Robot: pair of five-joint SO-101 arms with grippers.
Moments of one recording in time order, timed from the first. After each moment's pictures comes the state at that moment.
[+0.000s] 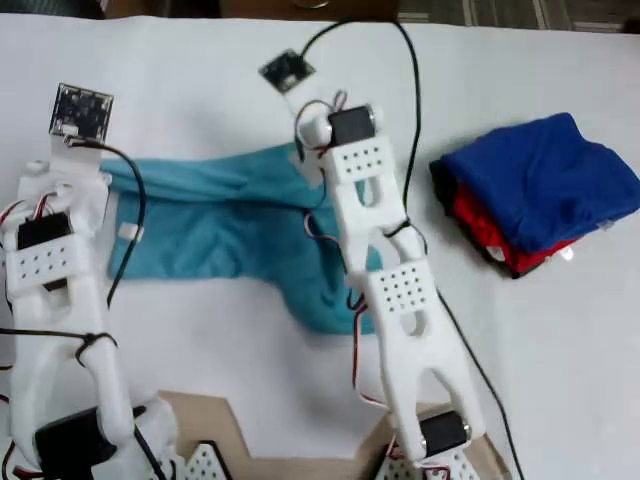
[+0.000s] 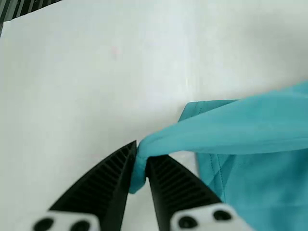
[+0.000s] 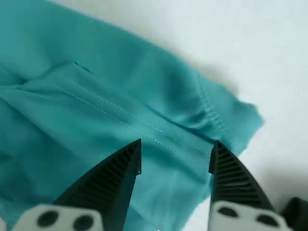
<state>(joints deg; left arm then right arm) -28.0 -19.9 36.5 33.0 -27.5 -22.2 71.8 -93.4 100.4 22.7</state>
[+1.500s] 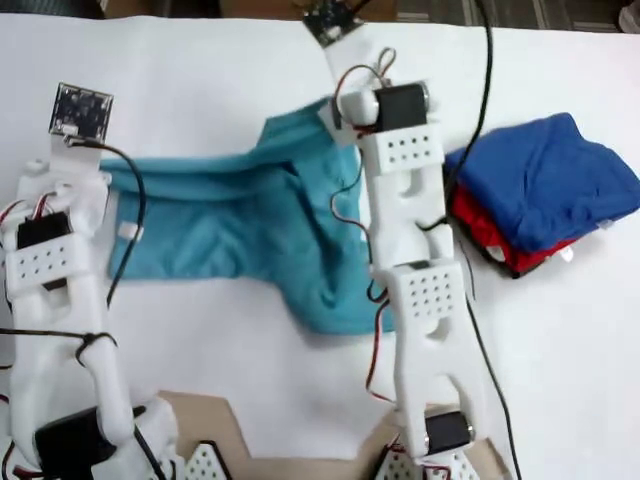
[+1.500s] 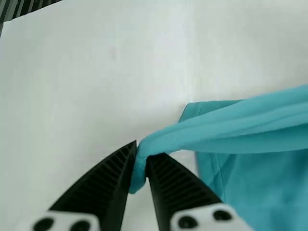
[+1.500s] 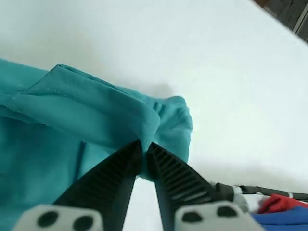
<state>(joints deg) -28.0 -19.9 35.5 33.8 -27.5 -17.1 54.7 -93.4 100.2 23.3</state>
